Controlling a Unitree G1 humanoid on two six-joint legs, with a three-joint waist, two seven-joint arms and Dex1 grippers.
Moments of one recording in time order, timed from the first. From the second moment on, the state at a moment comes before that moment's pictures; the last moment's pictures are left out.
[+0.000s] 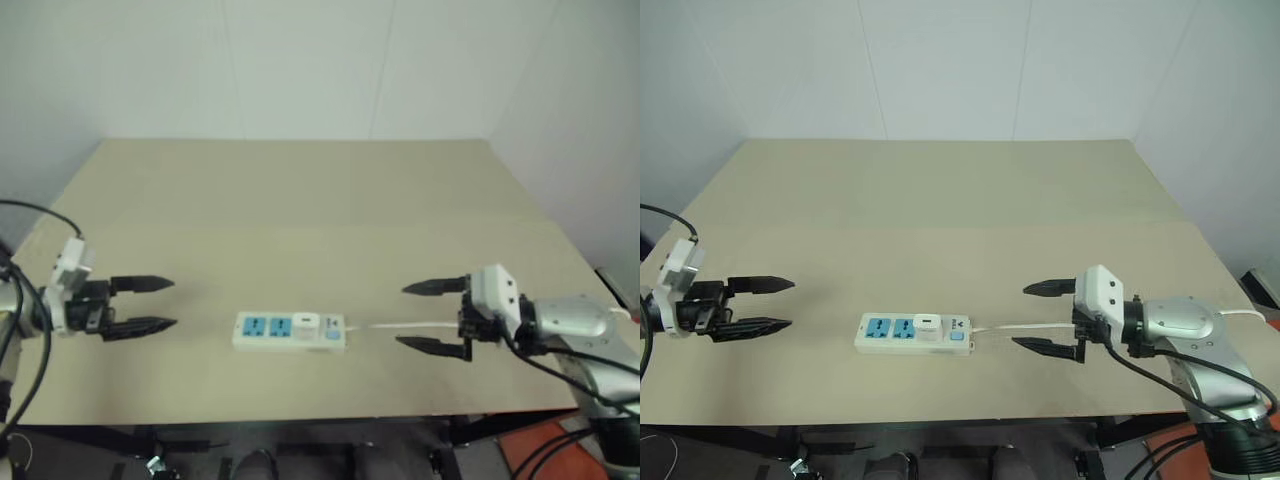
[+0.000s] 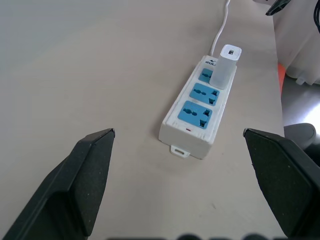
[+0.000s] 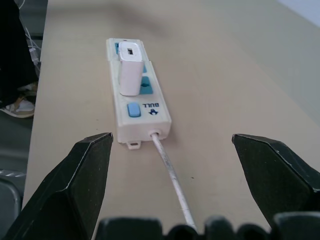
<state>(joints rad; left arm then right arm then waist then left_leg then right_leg) -0.35 1.04 0.21 0.41 -0.59 0.24 -1.61 -0.24 -0.80 -0.06 -0.26 0.45 0.19 1.18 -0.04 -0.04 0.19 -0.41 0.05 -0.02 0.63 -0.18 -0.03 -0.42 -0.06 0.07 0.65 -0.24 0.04</state>
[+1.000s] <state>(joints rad) -0.85 1.13 -0.37 0.84 -0.69 0.10 -1.61 -0.41 -0.80 0.02 -0.30 0.44 0.33 1.11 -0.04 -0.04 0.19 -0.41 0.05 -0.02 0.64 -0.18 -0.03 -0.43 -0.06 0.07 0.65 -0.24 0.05</state>
